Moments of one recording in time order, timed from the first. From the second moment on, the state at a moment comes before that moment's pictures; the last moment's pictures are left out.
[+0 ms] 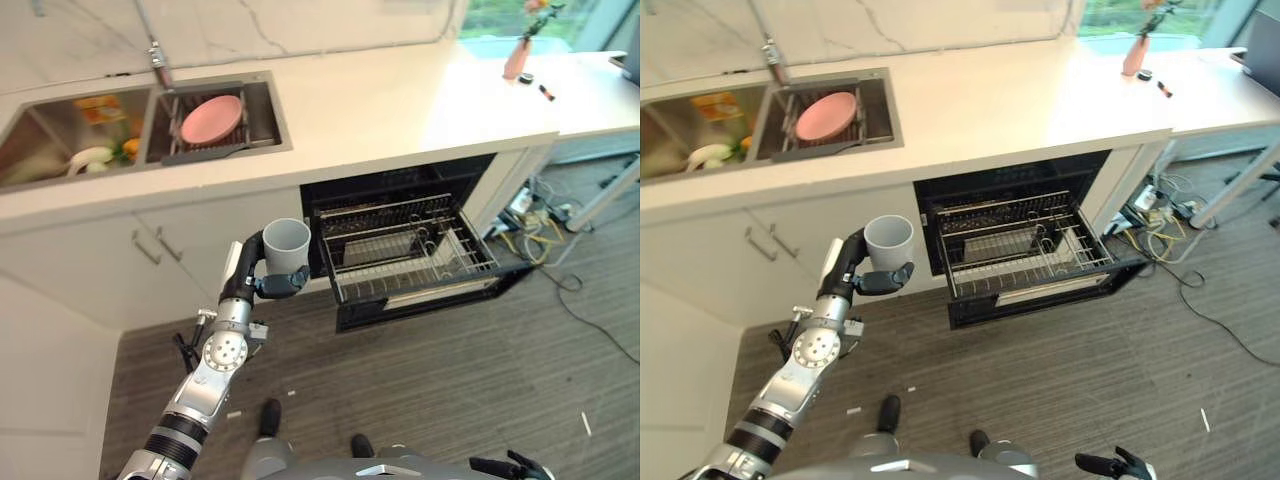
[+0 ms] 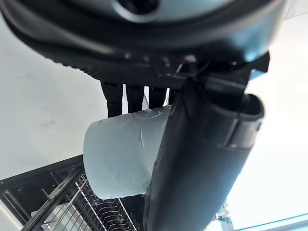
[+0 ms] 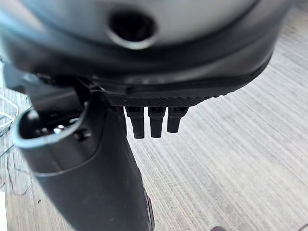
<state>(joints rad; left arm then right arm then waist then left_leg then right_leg) -0.06 0.38 -0.27 0.16 -0.03 -0.12 0.32 0.10 -0.34 -0.04 1.27 0.44 -0.10 -0.15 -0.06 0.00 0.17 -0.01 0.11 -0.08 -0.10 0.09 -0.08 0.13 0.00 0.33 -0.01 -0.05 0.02</state>
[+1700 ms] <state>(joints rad) -0.25 0.36 -0.31 0.10 0.35 -0.11 0.46 -0.07 -0.35 0.32 -0.12 0.56 -0.20 -0.12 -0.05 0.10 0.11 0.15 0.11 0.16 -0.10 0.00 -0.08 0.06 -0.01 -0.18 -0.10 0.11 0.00</state>
